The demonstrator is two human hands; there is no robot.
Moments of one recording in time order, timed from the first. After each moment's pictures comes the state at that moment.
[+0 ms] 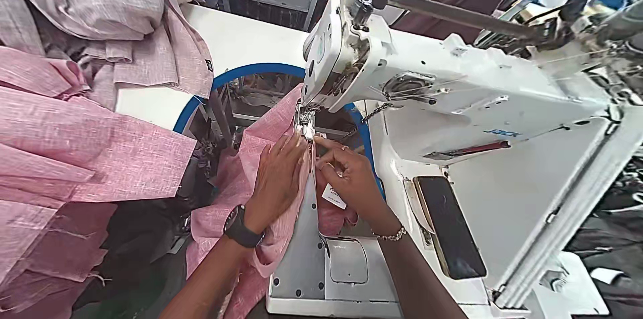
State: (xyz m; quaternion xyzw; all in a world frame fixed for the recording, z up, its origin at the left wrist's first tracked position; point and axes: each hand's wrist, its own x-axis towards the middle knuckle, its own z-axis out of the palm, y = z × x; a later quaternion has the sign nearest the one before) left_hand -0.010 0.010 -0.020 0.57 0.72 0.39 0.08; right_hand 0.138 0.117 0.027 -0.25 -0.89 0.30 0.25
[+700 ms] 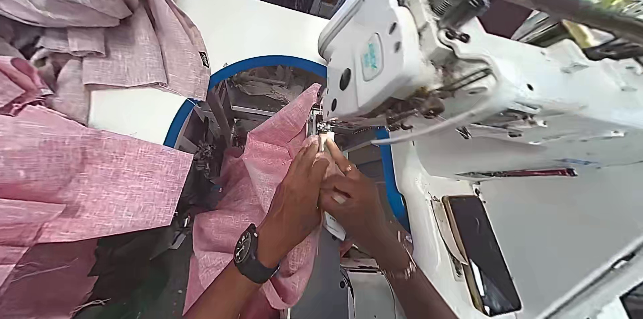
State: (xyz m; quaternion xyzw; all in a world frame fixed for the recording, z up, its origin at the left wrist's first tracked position) left_hand -0.010 0.018 -0.018 0.57 0.66 0.48 0.09; right_hand 0.109 0.102 0.010 -0.26 -0.85 0.37 0.27
